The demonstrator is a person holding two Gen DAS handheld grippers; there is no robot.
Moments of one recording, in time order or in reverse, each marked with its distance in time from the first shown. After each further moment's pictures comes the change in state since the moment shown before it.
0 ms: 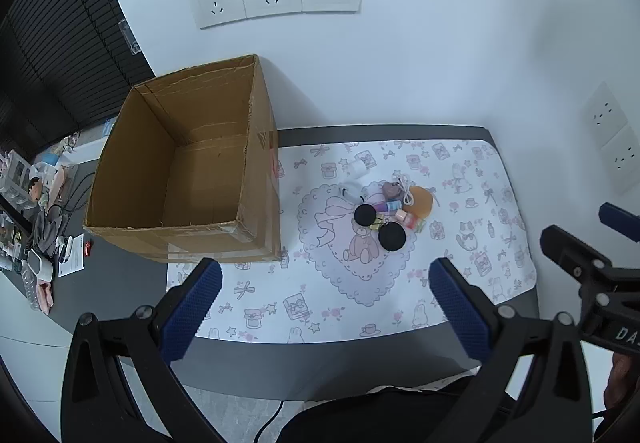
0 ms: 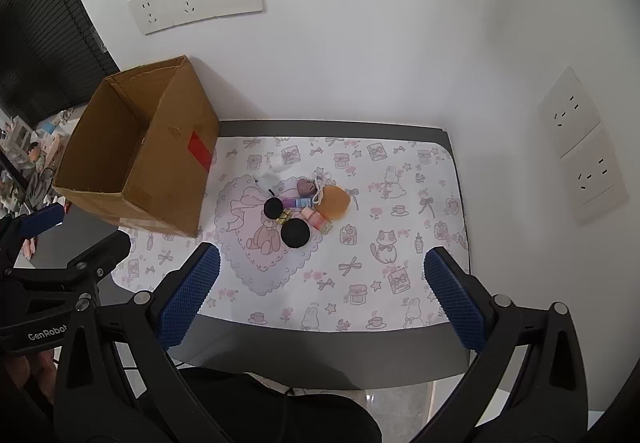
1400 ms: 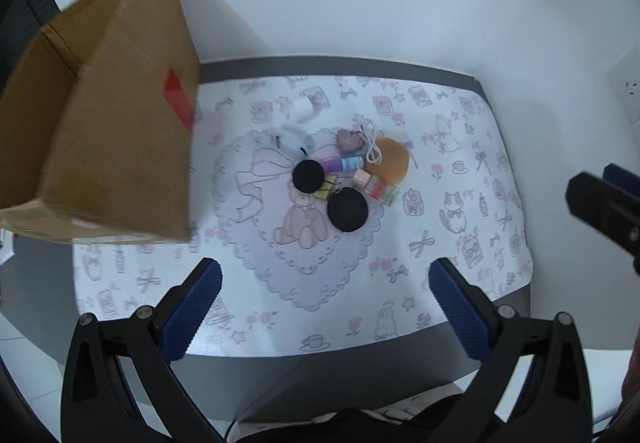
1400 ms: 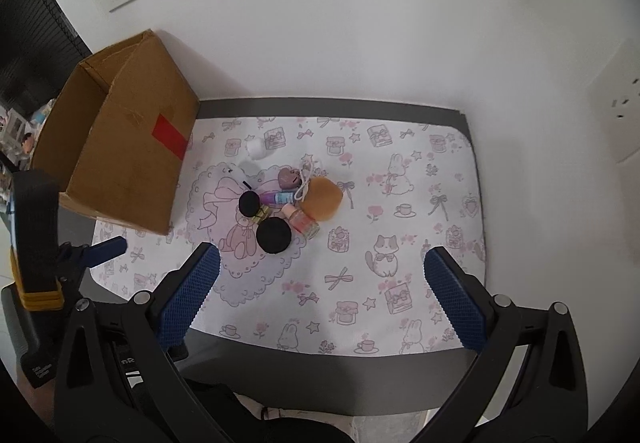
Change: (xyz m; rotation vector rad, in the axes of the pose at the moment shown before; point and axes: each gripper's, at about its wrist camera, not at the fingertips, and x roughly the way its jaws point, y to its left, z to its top) left arm 0.152 -0.050 -0.011 -0.070 0.172 -0.135; right arm 0.105 -0.034 0.007 -0.021 0.104 0.076
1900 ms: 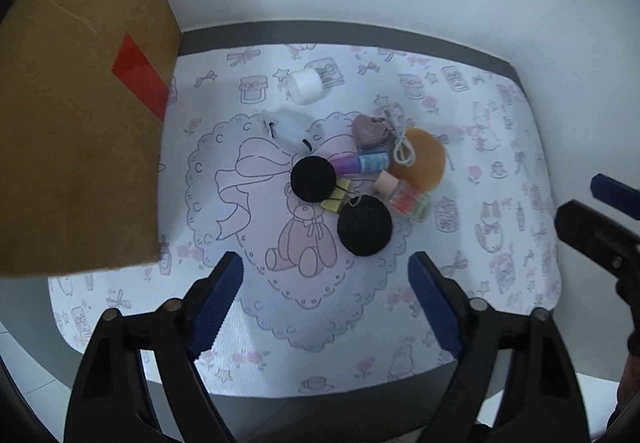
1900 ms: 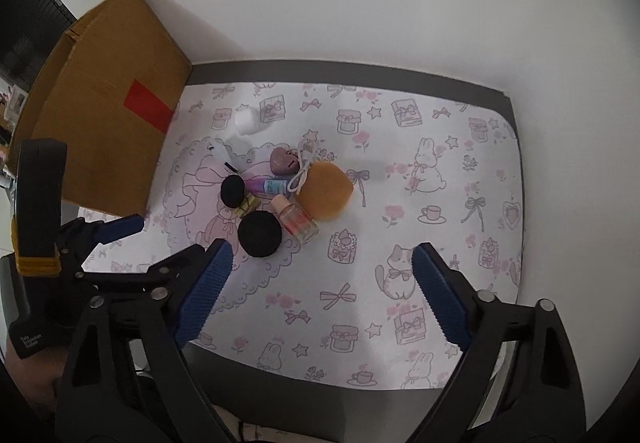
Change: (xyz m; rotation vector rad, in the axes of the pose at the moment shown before) left arm 0.080 0.009 0.026 -0.033 0.085 0.027; right arm 0.097 -0.018 0.011 -0.058 0.101 0.062
